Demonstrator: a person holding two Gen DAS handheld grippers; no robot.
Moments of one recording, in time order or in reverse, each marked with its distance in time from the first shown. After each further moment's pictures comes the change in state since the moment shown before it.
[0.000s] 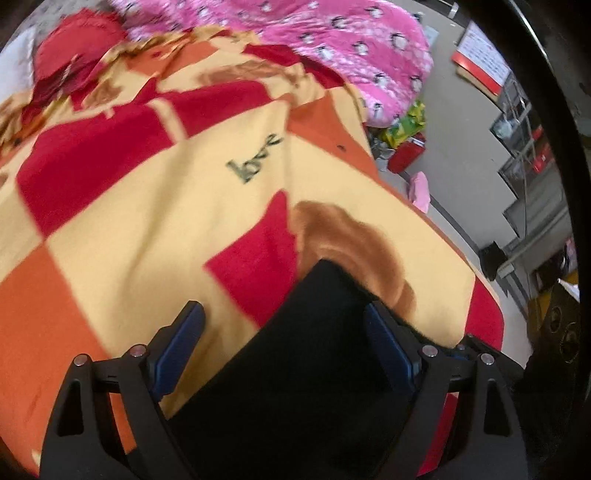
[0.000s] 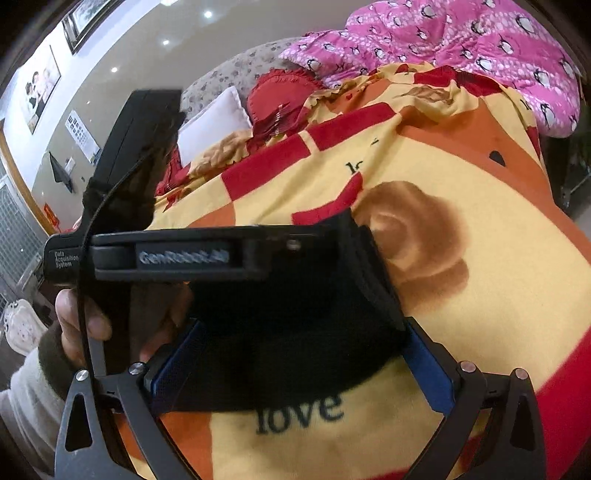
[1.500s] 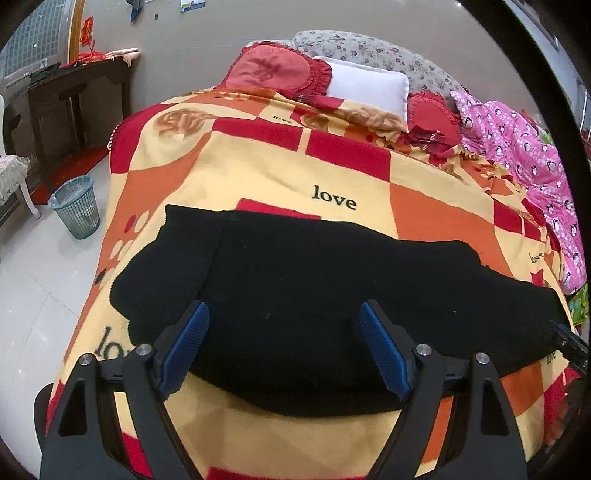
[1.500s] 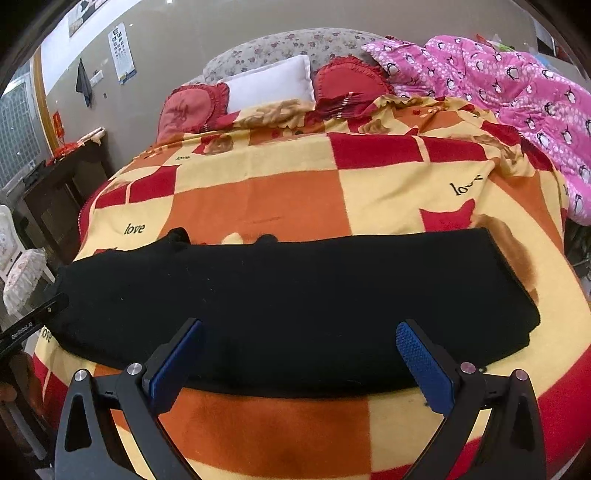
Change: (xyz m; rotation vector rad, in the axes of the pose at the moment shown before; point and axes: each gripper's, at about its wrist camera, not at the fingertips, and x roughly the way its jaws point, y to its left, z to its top) left arm -0.261 0.136 -0.314 -0.725 -0.384 0.765; right arm 0.013 0.141 -0.032 -0.290 0.074 -0.108
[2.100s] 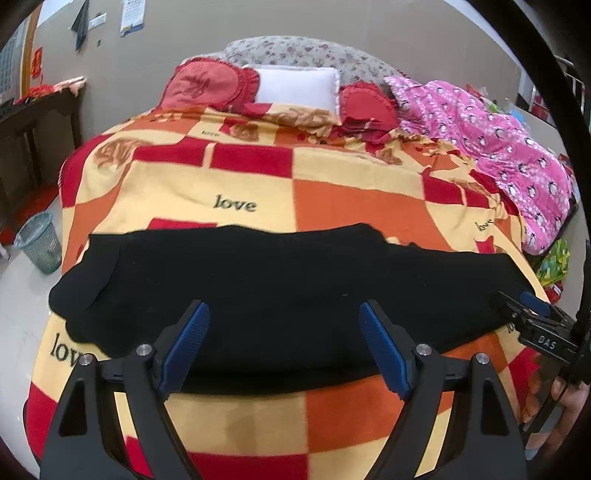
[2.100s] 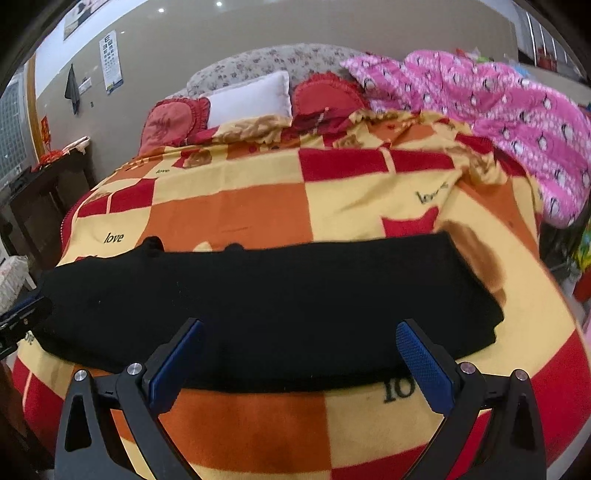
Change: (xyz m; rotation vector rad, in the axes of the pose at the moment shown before) left arm -0.028 -0.068 -0.007 0.127 -0.011 -0.133; right arm -0.012 -0.019 -0.008 0.011 -0.062 -0.069
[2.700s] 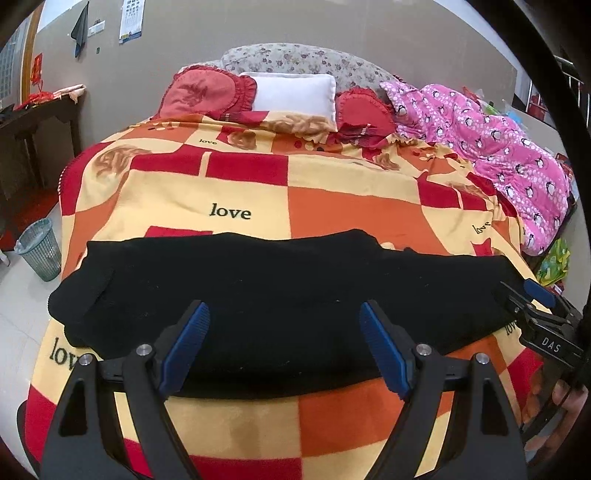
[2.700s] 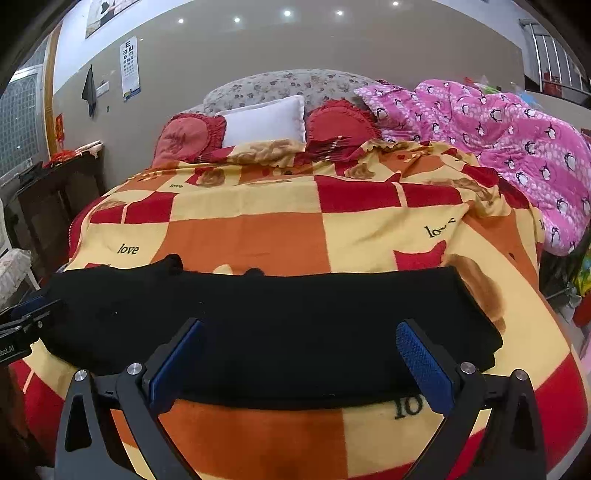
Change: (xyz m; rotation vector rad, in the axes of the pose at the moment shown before) left arm -0.006 -0.014 0.000 0.032 -0.044 -0.012; right arm -0.015 0.020 0.006 -0.067 -0.110 -0.001
